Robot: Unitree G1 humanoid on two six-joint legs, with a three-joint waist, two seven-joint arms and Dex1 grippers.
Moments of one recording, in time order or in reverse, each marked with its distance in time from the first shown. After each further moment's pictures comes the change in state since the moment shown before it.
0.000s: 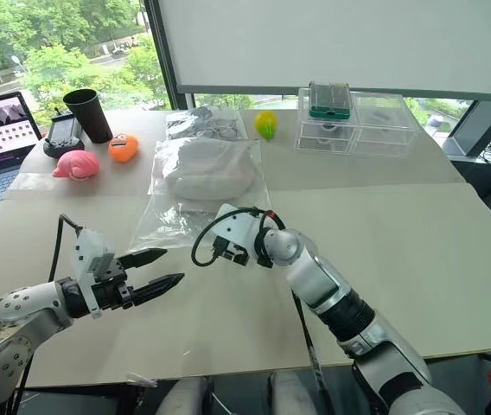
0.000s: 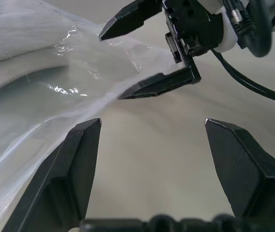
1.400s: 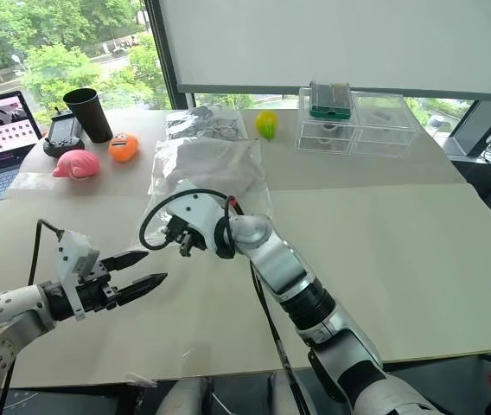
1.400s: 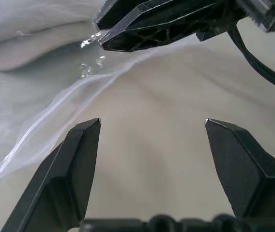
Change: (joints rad) left arm 0.058 0.039 0.080 0.030 0.000 0.022 0.013; right arm -0.112 0.254 -0.072 0.044 0.128 0.085 0.125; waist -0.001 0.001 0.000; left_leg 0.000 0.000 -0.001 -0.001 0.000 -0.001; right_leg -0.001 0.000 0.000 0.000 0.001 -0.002
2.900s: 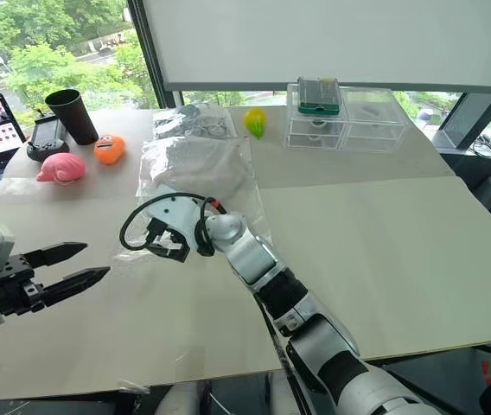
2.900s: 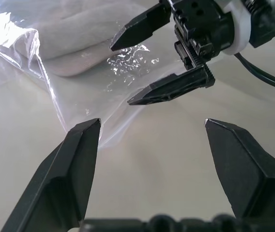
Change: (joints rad) left arm 0.156 0.169 0.450 -0.073 -0.200 0.166 -0.072; right arm -0.089 0.132 0.029 0.319 -0.113 -0.148 -0.013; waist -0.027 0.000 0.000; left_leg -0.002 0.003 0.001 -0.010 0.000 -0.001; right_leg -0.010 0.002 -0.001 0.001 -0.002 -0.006
